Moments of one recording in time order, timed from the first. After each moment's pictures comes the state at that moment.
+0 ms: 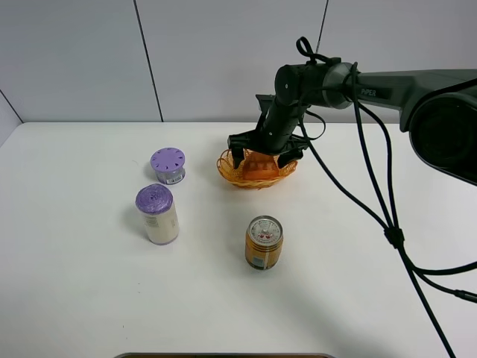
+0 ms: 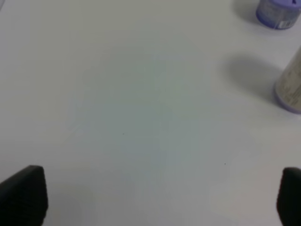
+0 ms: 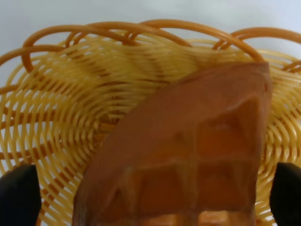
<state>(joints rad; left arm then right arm) 0.02 0.00 -0.44 0.00 1.09 0.01 0.45 2.28 -1.74 0.17 0.81 0.24</state>
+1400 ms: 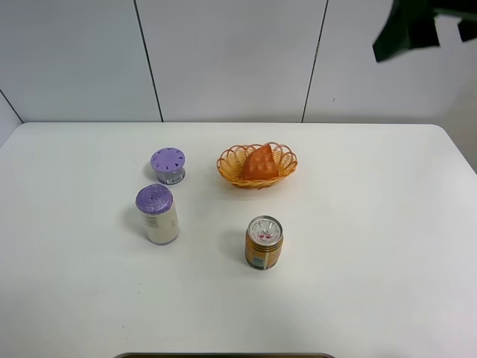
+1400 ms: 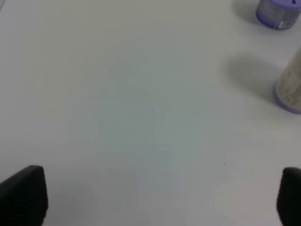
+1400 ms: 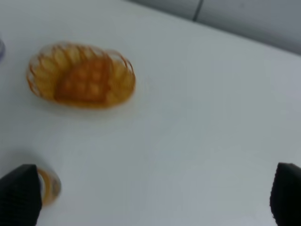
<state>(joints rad) 0.02 0.00 -0.44 0.00 1.09 0.01 0.45 1.19 -1.43 -0.14 1.21 0.13</state>
